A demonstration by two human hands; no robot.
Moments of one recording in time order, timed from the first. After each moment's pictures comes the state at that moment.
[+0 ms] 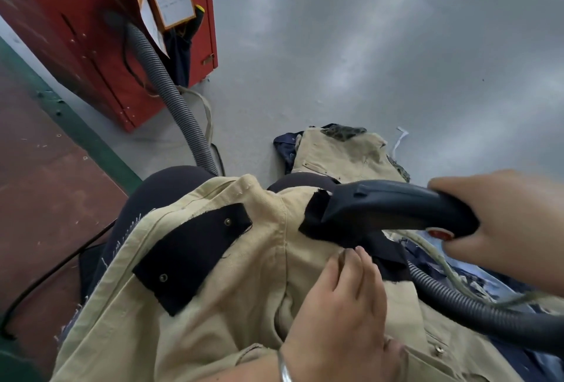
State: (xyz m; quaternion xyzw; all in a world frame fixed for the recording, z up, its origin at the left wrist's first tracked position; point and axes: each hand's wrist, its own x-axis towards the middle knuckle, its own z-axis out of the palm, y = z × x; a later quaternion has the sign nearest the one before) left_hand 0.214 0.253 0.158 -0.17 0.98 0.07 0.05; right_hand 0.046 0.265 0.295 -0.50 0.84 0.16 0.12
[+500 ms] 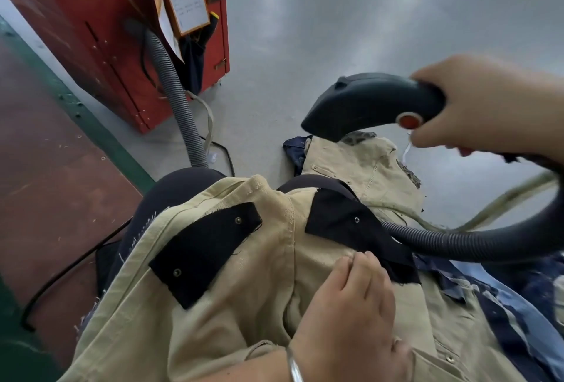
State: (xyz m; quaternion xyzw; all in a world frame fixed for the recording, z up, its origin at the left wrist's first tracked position) left_hand 0.216 0.252 0.159 -0.15 0.98 0.06 0.06; right_hand 0.029 0.177 0.317 -0.55 0.82 0.03 0.13
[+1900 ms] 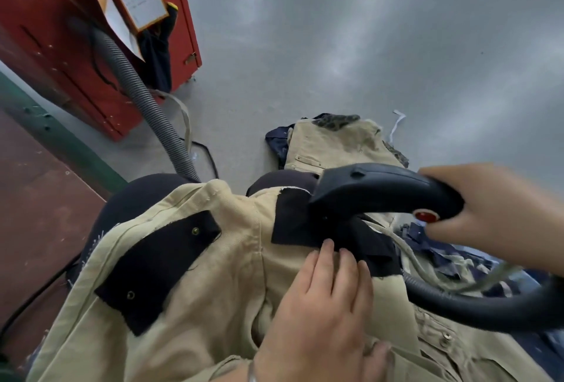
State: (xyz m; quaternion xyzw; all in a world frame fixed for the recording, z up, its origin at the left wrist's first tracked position) left_hand 0.212 0.248 0.149 -0.18 0.98 0.01 -0.06; right_hand 0.001 0.277 0.250 -0.53 0.82 0.02 0.22
